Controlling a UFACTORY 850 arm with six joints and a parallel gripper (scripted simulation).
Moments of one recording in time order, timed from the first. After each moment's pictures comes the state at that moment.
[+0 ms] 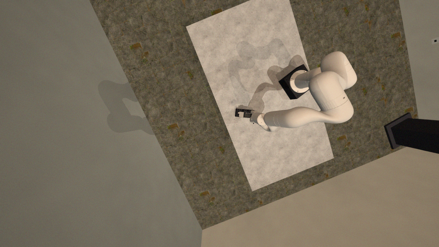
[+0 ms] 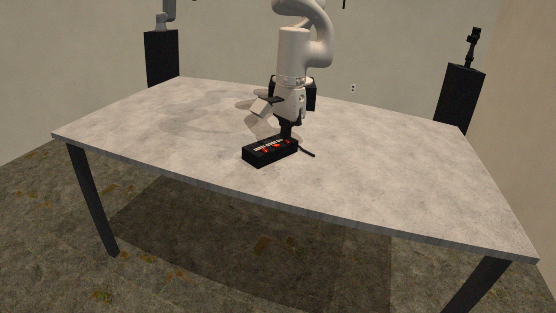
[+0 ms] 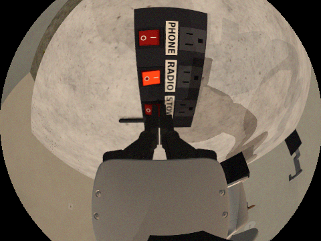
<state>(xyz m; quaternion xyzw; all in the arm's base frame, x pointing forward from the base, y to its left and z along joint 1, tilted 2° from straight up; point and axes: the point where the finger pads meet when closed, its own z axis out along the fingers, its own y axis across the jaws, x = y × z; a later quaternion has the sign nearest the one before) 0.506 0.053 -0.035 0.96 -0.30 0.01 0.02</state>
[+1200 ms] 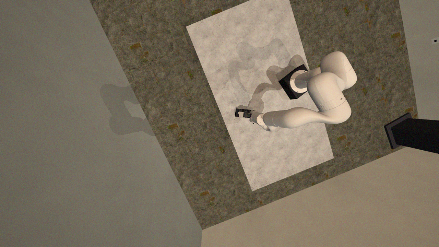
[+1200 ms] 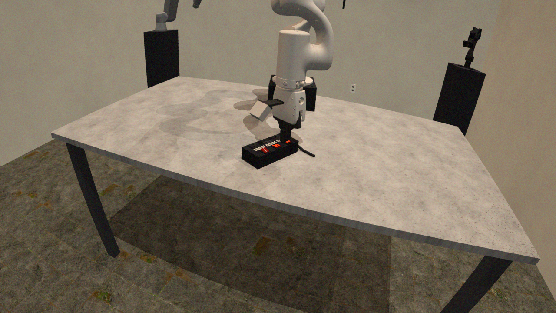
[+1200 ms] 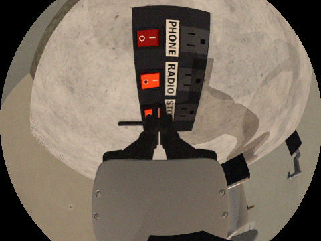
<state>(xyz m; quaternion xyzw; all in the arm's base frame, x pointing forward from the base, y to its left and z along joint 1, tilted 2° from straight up) 0.506 0.052 -0.043 0.96 -0.30 0.01 0.02</state>
